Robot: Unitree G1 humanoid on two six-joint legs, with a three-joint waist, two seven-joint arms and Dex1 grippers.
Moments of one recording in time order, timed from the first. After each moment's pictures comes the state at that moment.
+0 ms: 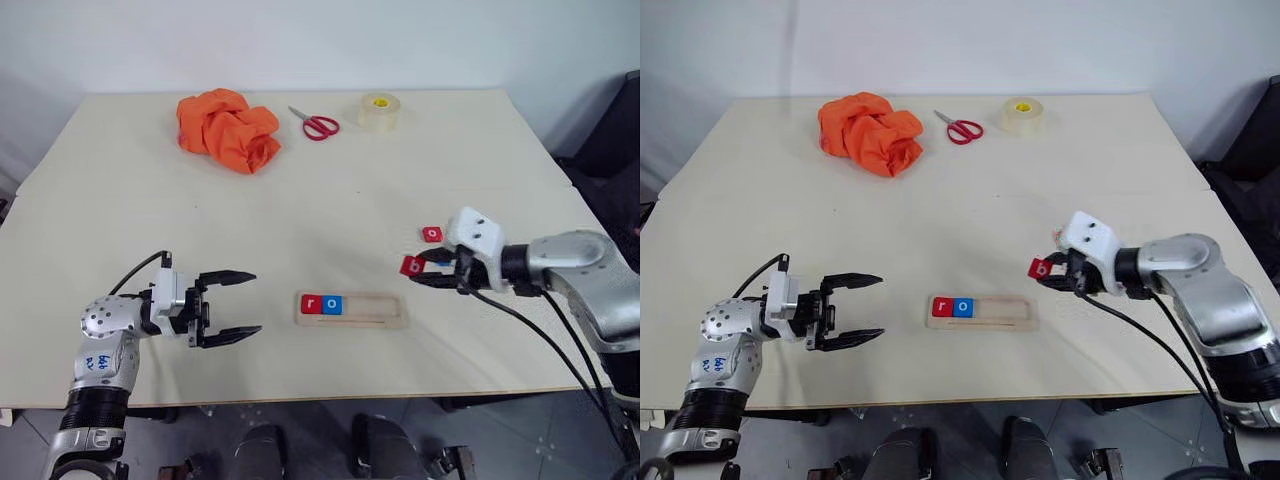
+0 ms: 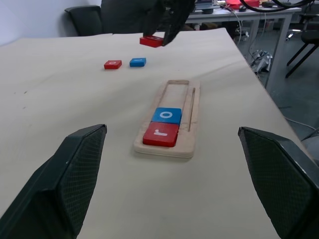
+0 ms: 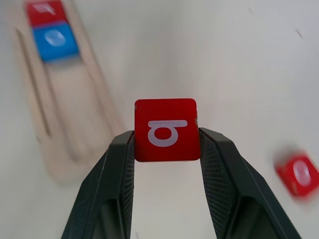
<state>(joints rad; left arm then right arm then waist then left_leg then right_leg) -0.29 0.57 0.15 0.27 -0.48 -0.19 -1.41 -0.57 -0.90 0.19 -0.24 0.28 0.72 1.07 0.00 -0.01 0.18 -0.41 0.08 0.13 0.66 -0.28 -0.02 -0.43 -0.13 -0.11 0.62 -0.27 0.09</state>
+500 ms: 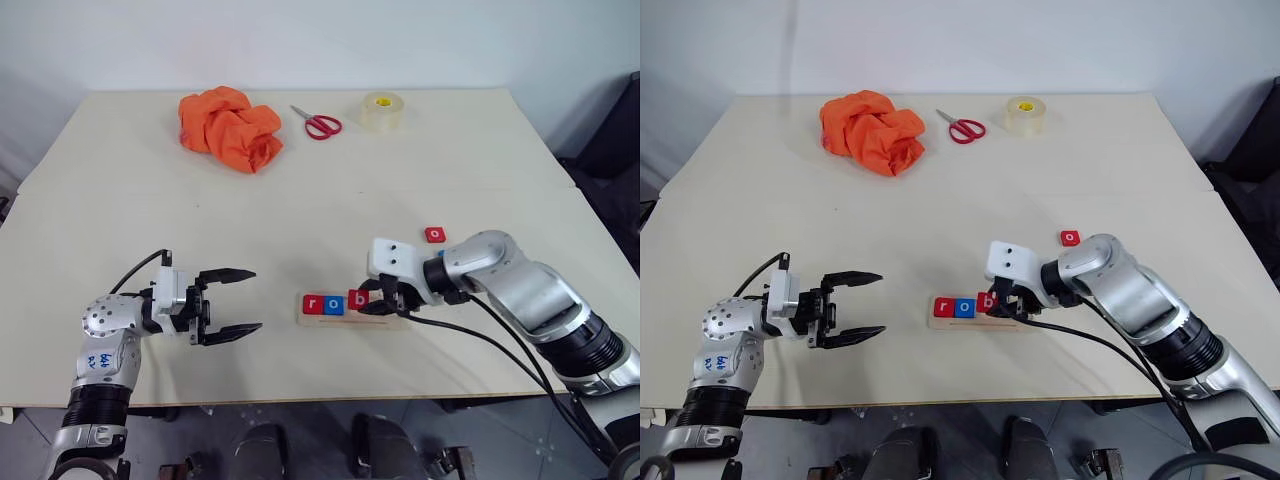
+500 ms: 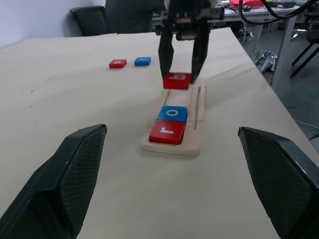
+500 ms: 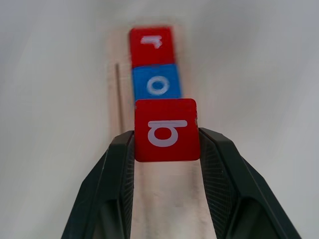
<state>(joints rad) -0.29 0.56 0.15 0.28 -0.48 -0.21 -1.40 -0.75 -0.78 0.51 -0.27 0.19 0.83 1.10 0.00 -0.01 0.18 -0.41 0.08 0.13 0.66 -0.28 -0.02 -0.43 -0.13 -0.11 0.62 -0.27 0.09</state>
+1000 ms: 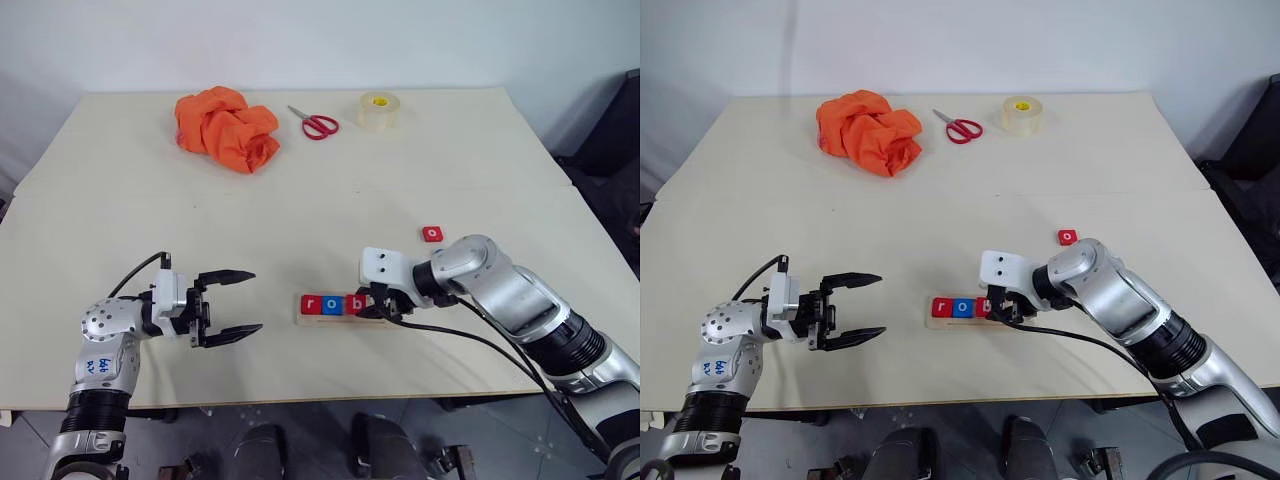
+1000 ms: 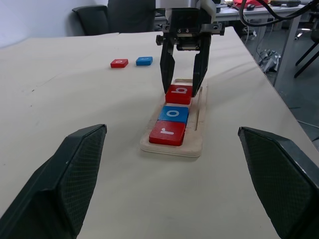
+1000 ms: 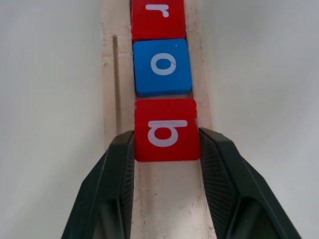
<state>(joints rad) -0.27 0.56 0.15 0.25 -0.48 -0.21 -1.38 -0.76 -0.73 0.54 -0.22 0.12 0.77 1.11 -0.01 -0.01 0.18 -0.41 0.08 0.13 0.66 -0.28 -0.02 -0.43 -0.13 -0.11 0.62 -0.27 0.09</state>
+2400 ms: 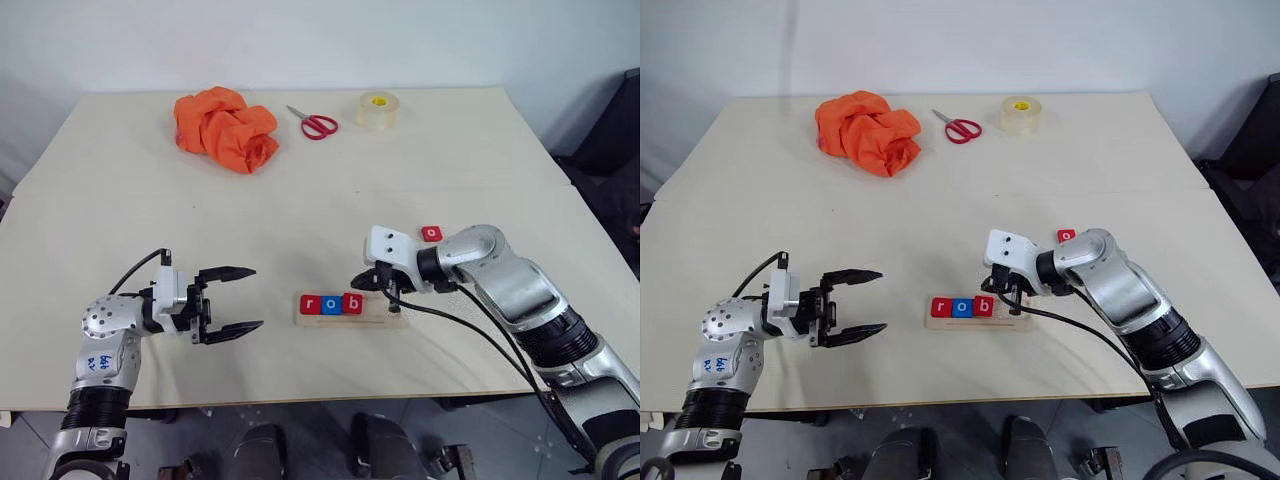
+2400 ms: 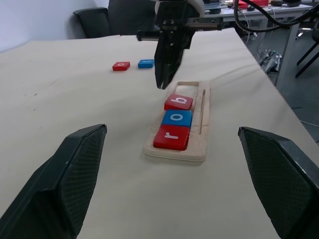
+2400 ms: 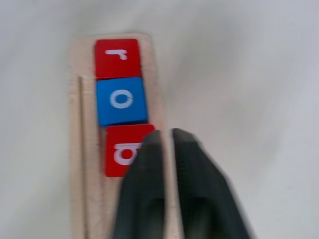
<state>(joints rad) -0.28 0.57 0.15 0.25 -0.48 -0.20 -1.37 -0.75 -0.67 0.43 -0.08 0.13 0.63 1.10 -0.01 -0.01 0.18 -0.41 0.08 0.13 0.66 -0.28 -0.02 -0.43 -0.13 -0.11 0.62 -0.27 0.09</state>
